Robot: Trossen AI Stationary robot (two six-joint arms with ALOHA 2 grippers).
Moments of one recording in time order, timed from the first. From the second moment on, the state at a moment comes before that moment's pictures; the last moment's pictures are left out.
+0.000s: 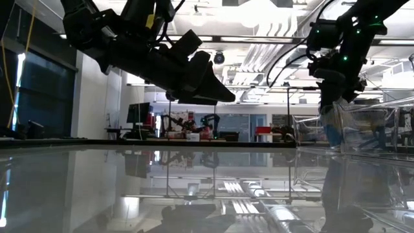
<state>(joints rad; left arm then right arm) -0.09 1.81 0.76 0.70 -0.44 -0.10 -0.66 1.02 0.71 -0.83 0.10 0.17</state>
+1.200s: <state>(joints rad) -0.09 1.81 0.76 0.74 -0.41 -0.13 -0.67 1.02 0.87 -0.95 0.13 0.13</state>
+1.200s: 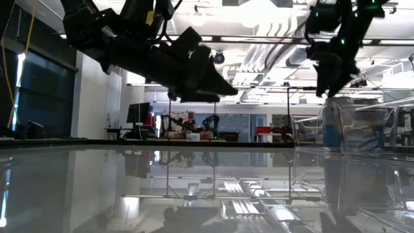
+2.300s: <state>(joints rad) 0.02 1.06 0.34 0.74 -0.44 -0.26 -0.35 0.05 0.12 0.23 -0.28 0.36</state>
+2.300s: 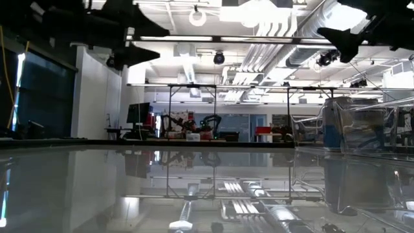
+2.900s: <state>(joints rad) 0.03 0.88 0.16 0.76 -0.50 -0.25 -0.01 0.02 0.08 0.03 -0.04 0.23</state>
